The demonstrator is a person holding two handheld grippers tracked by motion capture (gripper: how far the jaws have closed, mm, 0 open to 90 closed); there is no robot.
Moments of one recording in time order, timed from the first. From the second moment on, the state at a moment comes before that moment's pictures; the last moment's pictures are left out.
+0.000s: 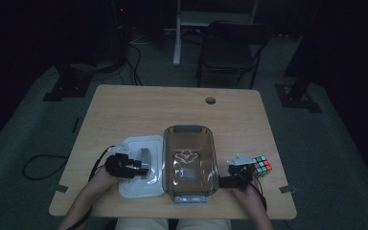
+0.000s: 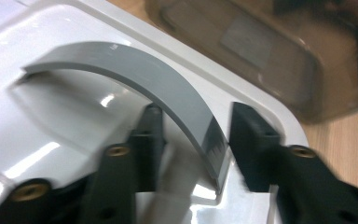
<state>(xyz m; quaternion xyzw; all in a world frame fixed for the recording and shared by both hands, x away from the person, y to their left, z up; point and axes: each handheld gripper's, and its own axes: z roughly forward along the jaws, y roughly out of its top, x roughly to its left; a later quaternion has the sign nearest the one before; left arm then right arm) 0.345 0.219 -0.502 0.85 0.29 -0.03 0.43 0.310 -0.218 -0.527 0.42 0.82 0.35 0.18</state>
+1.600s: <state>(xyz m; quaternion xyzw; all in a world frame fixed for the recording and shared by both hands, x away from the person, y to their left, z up) 0.314 0.298 -0.500 0.72 0.57 0.23 0.32 0.310 -0.218 -0.527 0.42 0.82 0.35 0.18</state>
